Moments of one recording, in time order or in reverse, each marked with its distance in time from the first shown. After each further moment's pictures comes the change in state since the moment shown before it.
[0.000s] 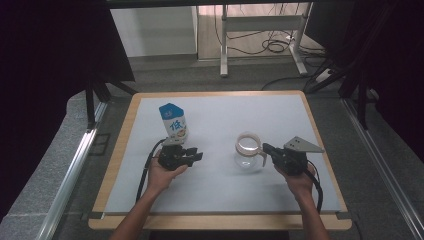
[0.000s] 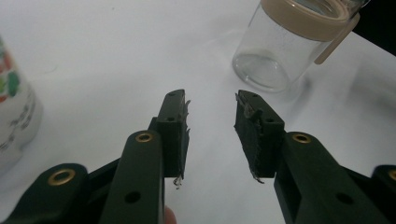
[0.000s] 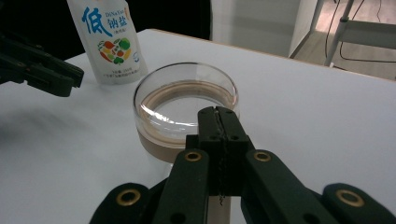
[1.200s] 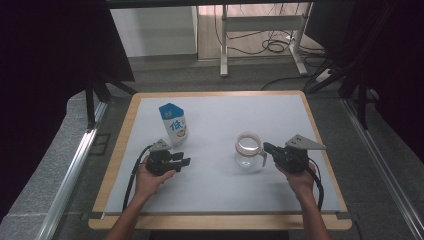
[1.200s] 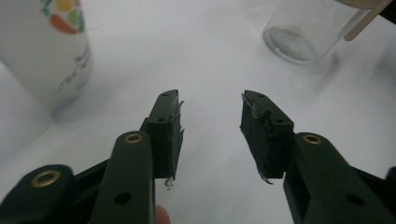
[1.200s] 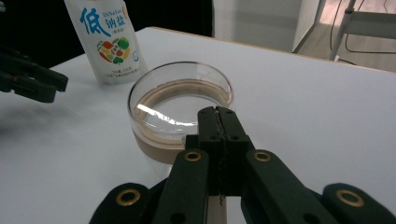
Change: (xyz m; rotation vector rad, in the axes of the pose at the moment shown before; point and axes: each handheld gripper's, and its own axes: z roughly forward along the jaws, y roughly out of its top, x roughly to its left) left arm 0.021 -0.031 -0.025 0.024 0.056 -0.048; right arm -0.008 0.002 0.001 0.014 0.018 0.037
